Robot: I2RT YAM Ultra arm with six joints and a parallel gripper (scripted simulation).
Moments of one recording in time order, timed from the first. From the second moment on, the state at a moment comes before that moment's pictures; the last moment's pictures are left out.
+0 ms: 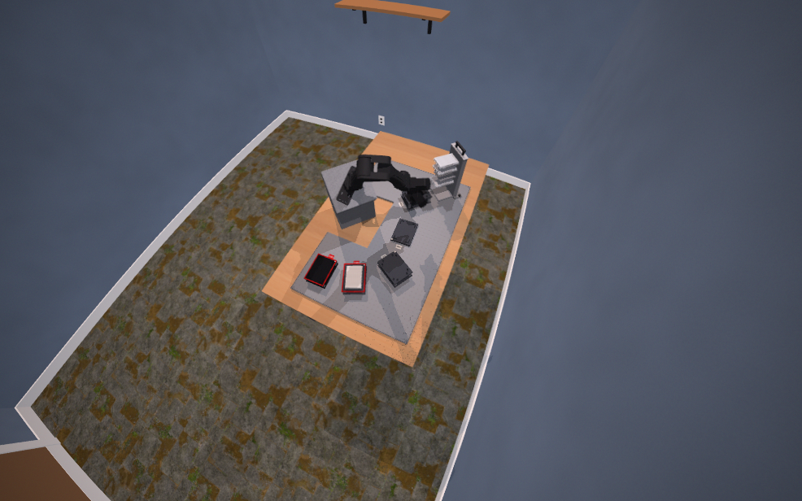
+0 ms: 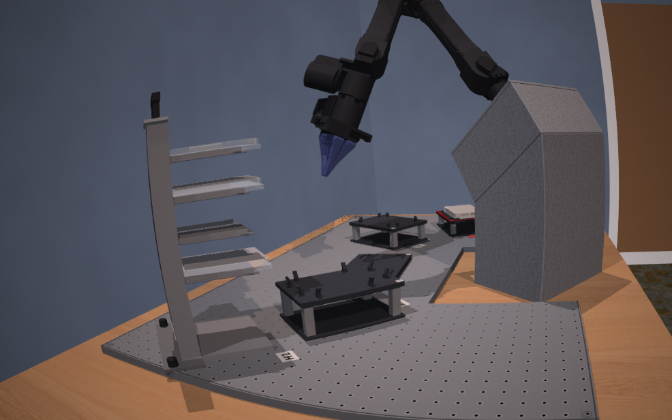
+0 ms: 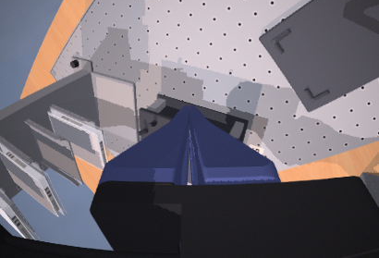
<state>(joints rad) 0.36 1.63 0.70 0.08 0.35 0.86</state>
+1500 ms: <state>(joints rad) 0.21 1.40 0.77 -0.53 0.49 0.24</state>
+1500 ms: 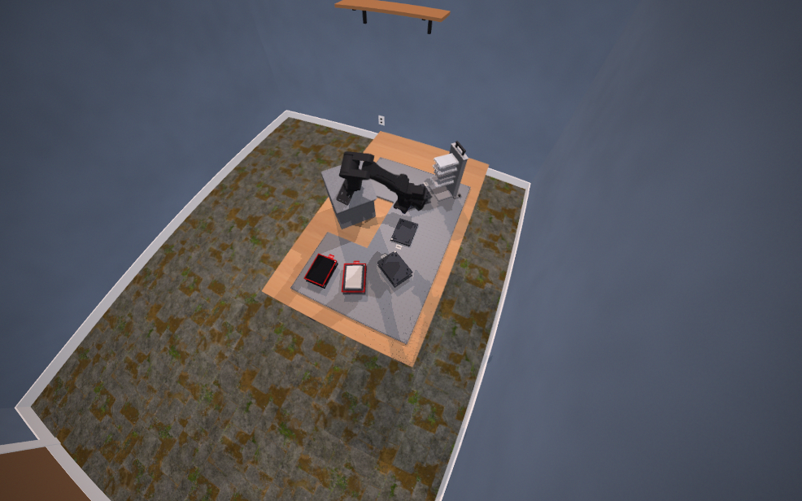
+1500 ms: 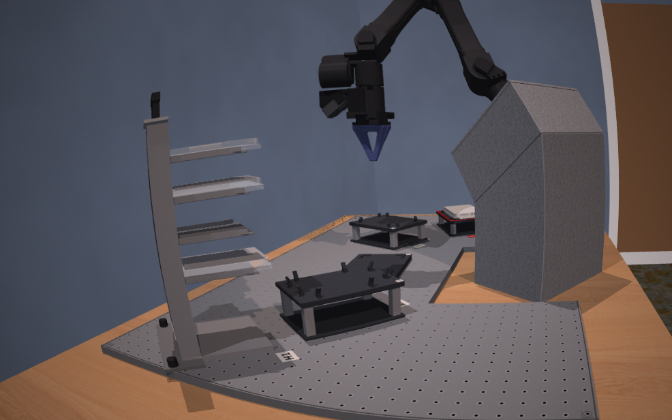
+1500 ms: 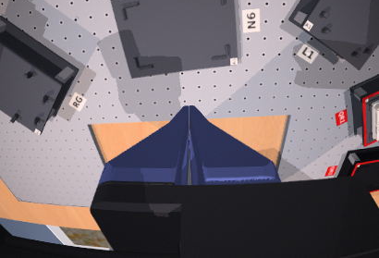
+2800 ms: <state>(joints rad) 0.43 1.52 0.88 -0.67 0.56 0.40</state>
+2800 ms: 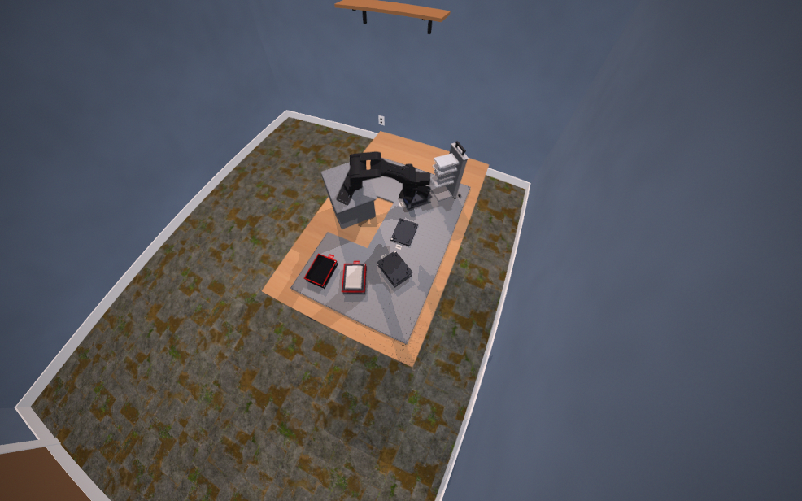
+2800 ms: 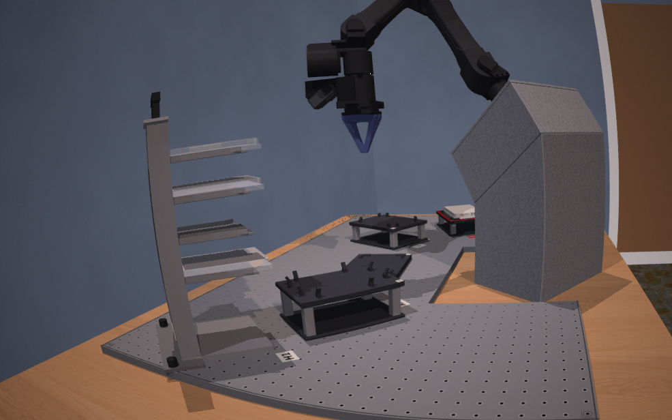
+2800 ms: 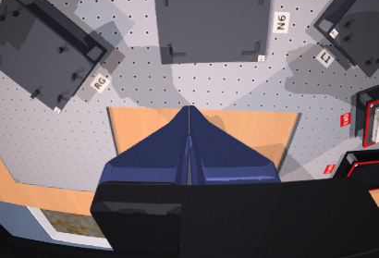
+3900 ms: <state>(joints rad) 0.60 1.52 0.63 -0.16 0.59 0.07</state>
